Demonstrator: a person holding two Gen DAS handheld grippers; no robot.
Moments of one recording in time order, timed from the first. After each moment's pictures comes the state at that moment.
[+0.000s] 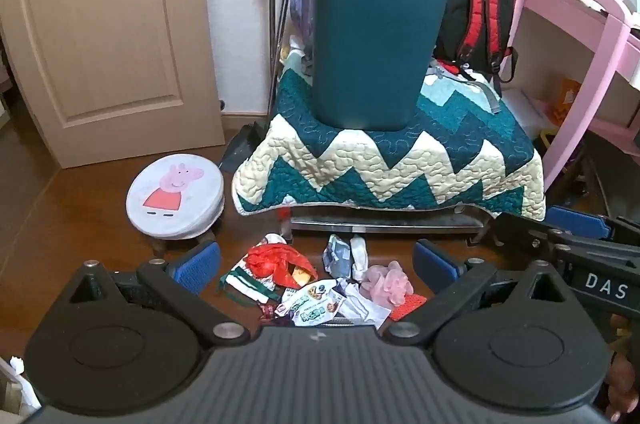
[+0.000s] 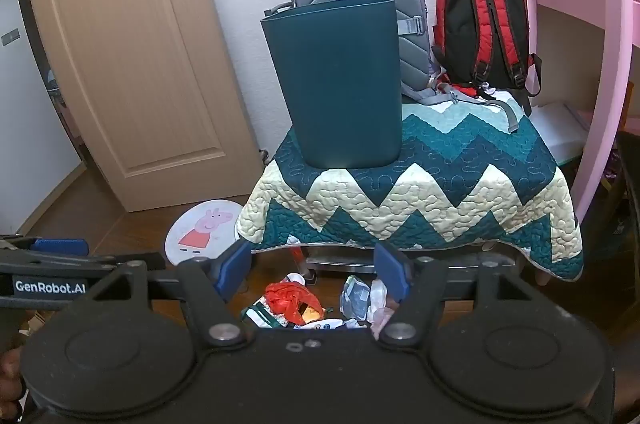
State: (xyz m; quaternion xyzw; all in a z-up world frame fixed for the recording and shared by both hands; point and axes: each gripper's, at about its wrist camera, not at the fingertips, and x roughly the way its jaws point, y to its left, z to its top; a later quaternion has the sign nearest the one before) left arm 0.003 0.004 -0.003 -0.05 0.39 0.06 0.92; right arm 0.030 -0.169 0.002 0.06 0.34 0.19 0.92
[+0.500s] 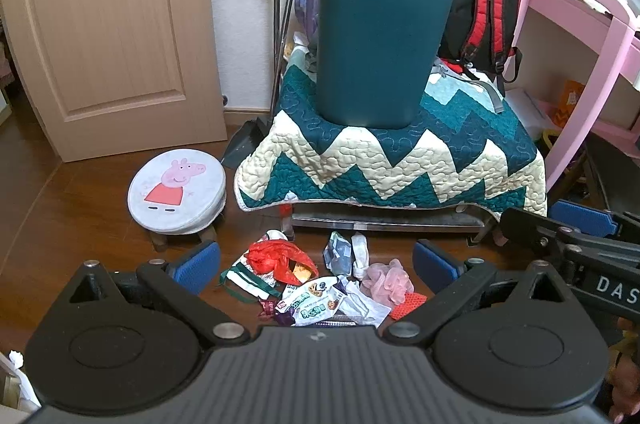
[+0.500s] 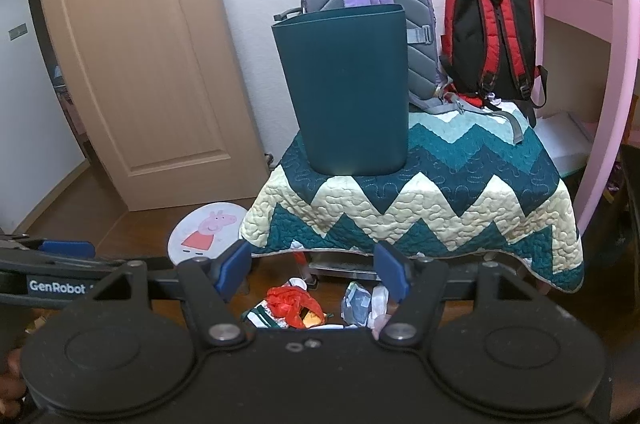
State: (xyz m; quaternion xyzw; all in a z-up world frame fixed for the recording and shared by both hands) left arm 0.003 -0.001 -0.006 -0.05 0.39 0.07 0.91; right arm 0.025 -0.164 0.007 0.04 0.33 0.20 0.92
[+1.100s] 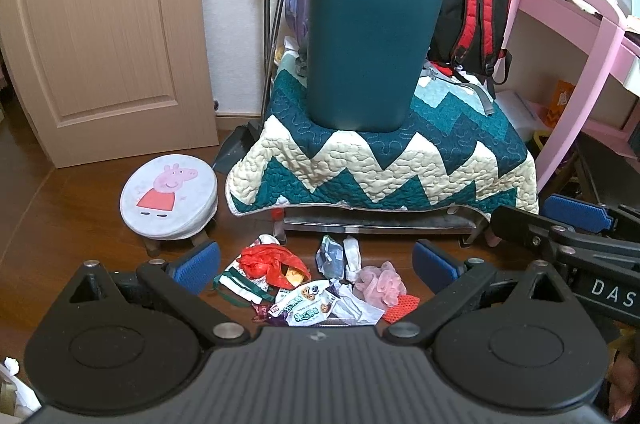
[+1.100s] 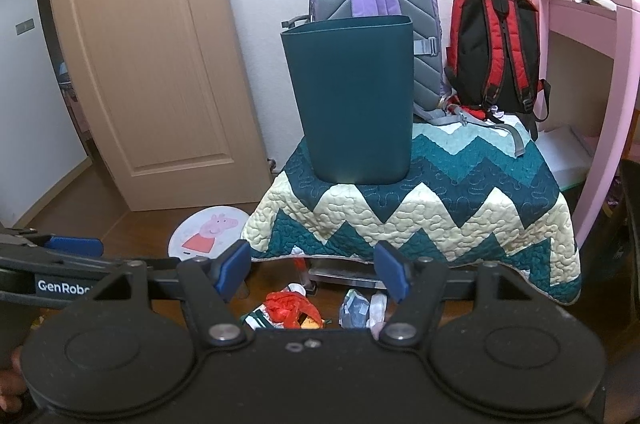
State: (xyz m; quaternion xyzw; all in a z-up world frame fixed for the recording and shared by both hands) left arm 0.003 0.001 -0.004 -0.06 0.39 0.06 0.92; right arm 0.022 -0.162 0.012 0.04 0.32 0.20 0.92
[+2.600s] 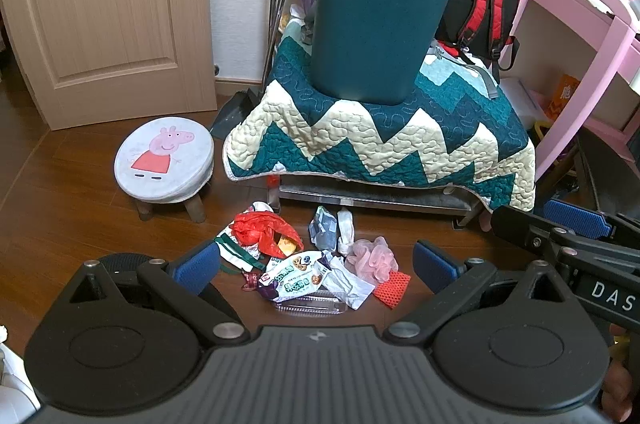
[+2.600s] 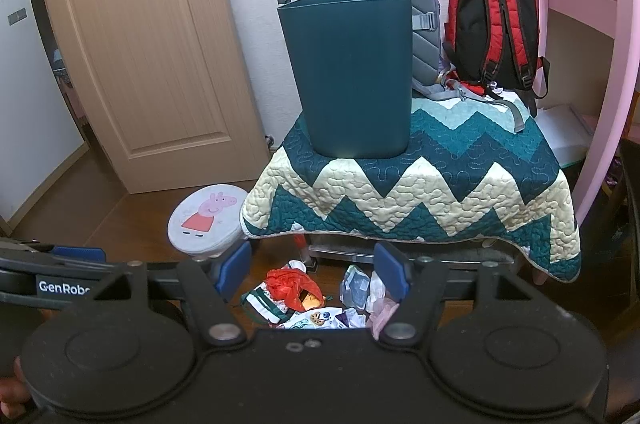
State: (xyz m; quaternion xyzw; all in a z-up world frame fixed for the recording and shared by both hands) left arm 0.001 0.005 -0.016 -0.09 0.43 0.06 0.90; right arm 0.023 -0.159 0.006 0.04 0.36 0.20 0.91
